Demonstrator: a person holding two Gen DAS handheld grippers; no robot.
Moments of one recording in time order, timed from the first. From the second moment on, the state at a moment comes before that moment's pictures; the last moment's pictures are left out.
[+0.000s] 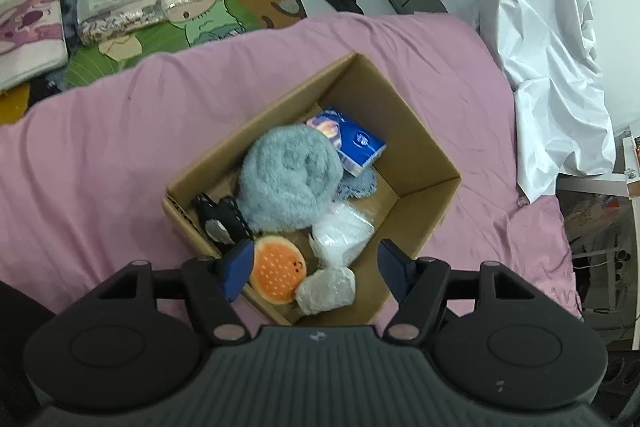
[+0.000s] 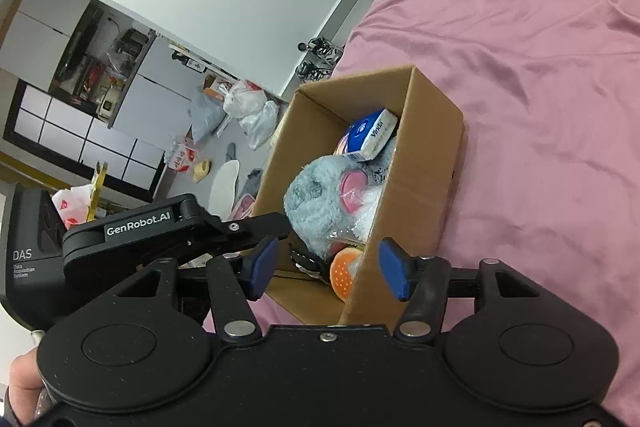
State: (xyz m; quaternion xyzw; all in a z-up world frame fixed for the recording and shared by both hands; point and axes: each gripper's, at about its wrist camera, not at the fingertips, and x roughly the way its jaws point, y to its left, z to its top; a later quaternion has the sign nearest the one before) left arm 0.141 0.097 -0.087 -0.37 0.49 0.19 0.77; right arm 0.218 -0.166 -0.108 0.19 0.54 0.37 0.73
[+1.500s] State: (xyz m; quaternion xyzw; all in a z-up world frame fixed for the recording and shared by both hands) left arm 0.085 0.047 0.007 -0.18 0.49 0.08 0.85; right arm 0.140 -0.226 -0.006 0.10 0.45 0.24 0.86
